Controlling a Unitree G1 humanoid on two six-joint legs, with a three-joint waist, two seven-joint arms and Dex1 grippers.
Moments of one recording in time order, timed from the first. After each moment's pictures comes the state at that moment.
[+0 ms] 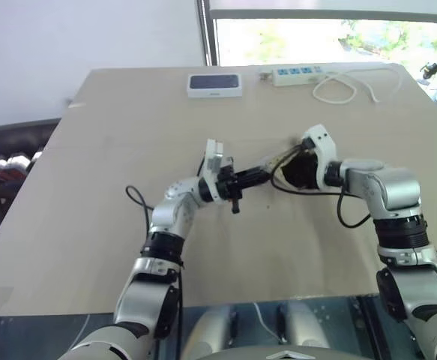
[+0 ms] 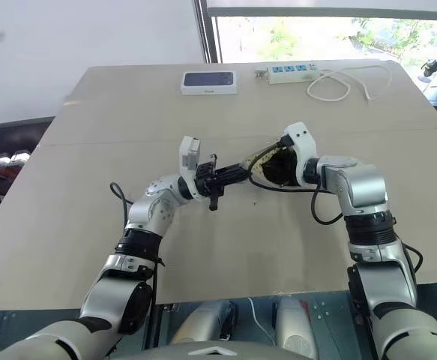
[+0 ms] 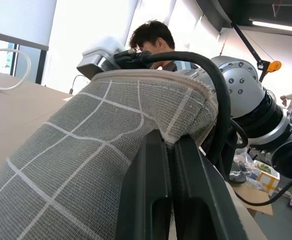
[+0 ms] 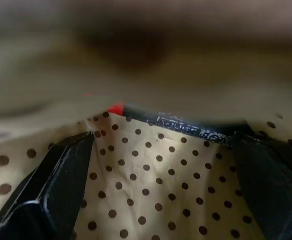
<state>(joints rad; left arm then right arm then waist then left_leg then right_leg) -0.62 0.17 -0.01 0.41 -0.52 0.23 -1.33 -0.71 -0.38 0.04 0.03 0.27 1.08 0.69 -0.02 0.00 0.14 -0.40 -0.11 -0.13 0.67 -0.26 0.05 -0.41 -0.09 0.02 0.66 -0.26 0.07</state>
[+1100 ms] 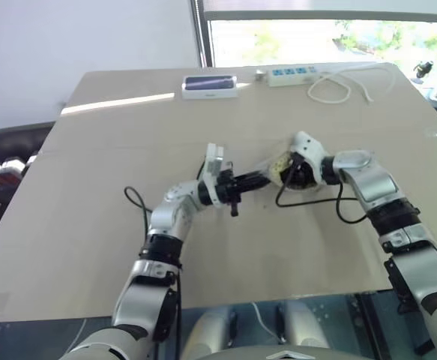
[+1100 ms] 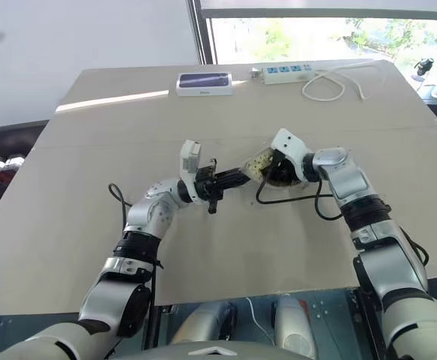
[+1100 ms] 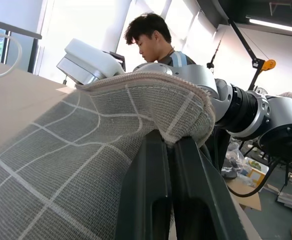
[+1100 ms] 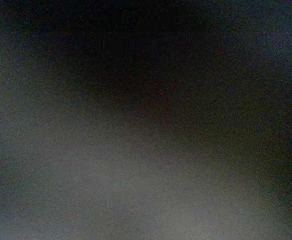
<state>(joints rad) -0.60 0.18 -0.01 0.40 -0.51 0.25 -1.33 -0.82 -0.46 0.28 0.47 0.01 0.36 0.98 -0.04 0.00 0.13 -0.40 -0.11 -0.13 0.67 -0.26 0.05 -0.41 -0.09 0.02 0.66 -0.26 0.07</state>
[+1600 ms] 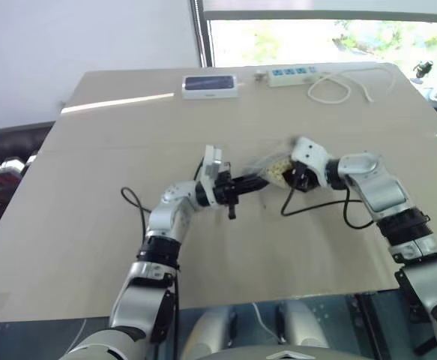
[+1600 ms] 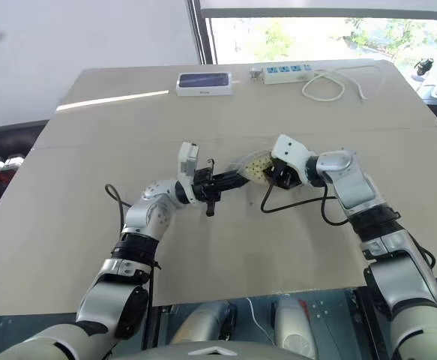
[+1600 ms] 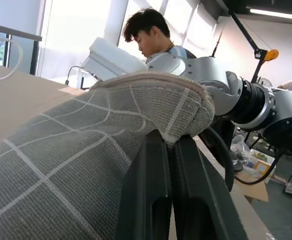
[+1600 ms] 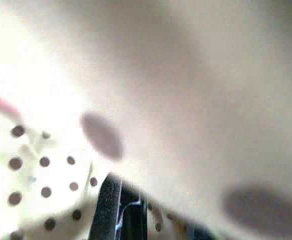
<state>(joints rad) -0.58 0.20 -0.03 0.40 -0.49 0.18 -1.36 -0.71 -0.54 0.30 0.22 -0.06 0.37 0.99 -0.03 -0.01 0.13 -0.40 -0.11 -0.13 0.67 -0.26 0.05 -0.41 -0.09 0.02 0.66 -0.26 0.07</state>
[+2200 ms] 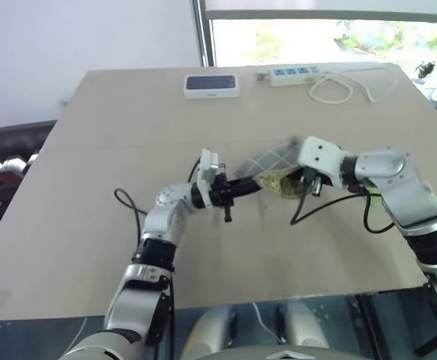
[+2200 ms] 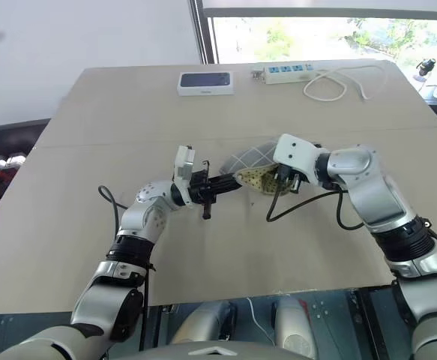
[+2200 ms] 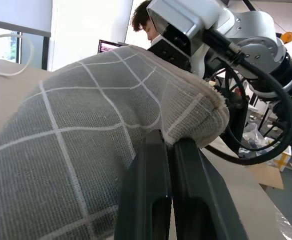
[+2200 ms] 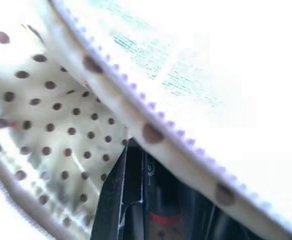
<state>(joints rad) -0.57 0.23 -0.03 0.41 -0.47 0.13 -1.35 -0.64 -0.71 0.29 -0.21 -0.03 0.65 0.99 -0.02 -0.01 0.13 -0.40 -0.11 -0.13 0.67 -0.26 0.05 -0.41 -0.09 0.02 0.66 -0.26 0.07</state>
